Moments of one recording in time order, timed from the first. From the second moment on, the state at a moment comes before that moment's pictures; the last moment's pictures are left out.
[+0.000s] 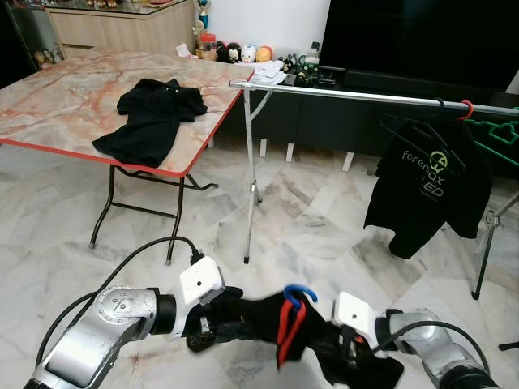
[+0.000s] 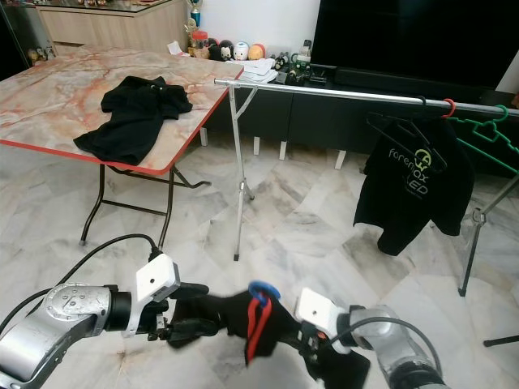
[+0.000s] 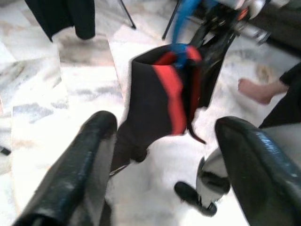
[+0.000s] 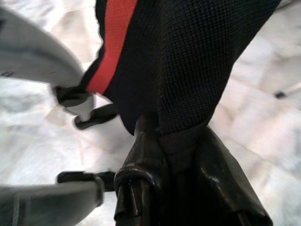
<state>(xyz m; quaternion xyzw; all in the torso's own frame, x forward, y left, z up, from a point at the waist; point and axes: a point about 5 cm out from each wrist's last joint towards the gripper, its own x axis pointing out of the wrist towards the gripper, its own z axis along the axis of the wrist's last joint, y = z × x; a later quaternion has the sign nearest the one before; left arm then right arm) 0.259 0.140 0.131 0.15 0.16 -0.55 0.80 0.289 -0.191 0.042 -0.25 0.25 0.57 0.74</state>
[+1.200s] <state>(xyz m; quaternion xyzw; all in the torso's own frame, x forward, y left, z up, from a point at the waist) 0.265 0.138 0.109 0.21 0.21 -0.58 0.76 0.280 -0.153 0.043 -0.26 0.21 0.68 0.66</state>
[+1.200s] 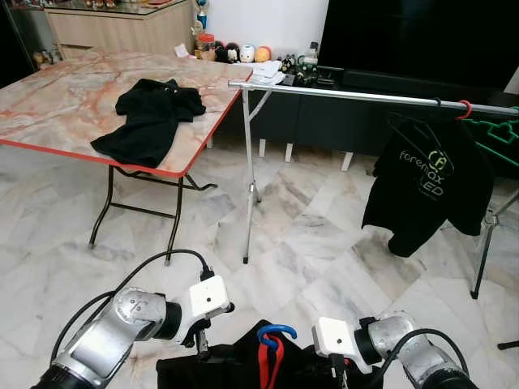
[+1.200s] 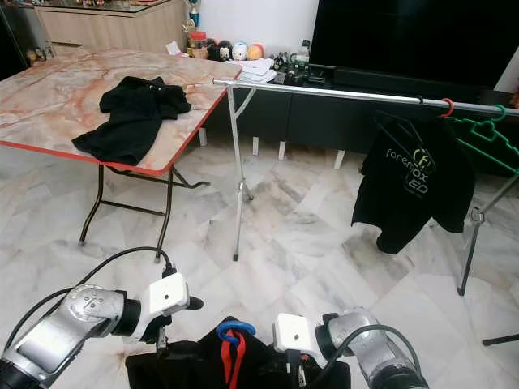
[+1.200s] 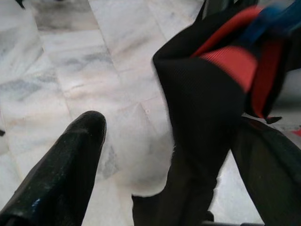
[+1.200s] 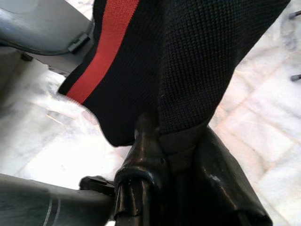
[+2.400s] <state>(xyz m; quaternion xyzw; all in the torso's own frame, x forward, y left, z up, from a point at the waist) 0.260 0.133 0.103 0.19 0.21 -0.56 0.77 0.288 -0.137 0.061 -0.23 0.16 0.70 0.65</state>
